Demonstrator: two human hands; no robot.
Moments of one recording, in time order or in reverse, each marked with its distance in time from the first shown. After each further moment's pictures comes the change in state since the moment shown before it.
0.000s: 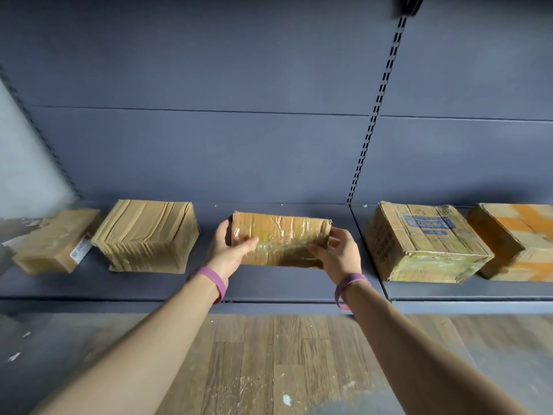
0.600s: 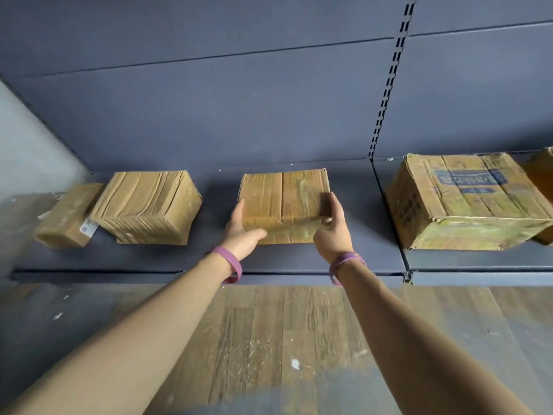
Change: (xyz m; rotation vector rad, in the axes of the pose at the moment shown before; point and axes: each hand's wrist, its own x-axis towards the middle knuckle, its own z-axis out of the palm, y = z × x) left_hand 0.008 -0.016 0.043 0.344 -0.030 -0.130; right_hand 0.024 0.045 0.018 0.015 -0.205 0.079
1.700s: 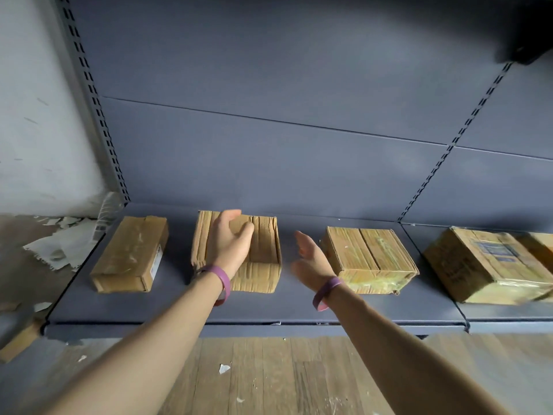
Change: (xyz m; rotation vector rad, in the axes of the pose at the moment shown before) left_hand 0.075 -0.056 -0.256 -0.316 0.204 0.304; right_hand -0.038 -0.115 0.255 -0.333 -0.101 -0.040
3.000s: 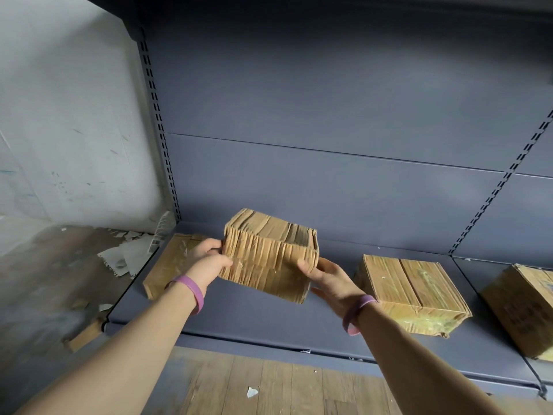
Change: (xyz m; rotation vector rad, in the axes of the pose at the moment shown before) left_hand 0.010 -0.005 -0.094 0.088 0.060 -0.289; right_hand 0.012 -0.014 0.002 0.439 -0.348 -0.142
